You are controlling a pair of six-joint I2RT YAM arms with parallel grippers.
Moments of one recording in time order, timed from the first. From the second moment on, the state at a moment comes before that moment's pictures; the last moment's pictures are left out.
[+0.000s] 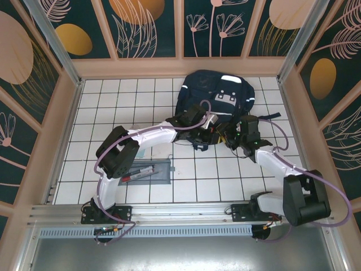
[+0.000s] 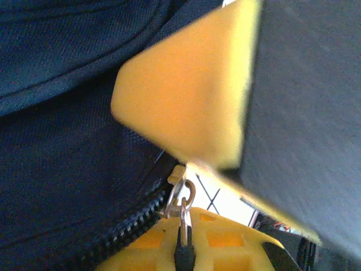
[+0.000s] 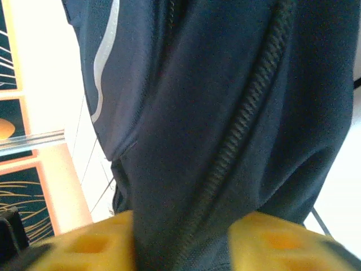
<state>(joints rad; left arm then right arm) -0.86 2.04 1.46 -0.18 0.58 -0.67 0.25 1.26 0.59 -0.01 -0.34 1.17</state>
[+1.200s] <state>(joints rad) -0.69 1.65 1.10 -0.29 0.53 -0.49 0.15 1.39 0.87 -0.28 -0.43 0.80</state>
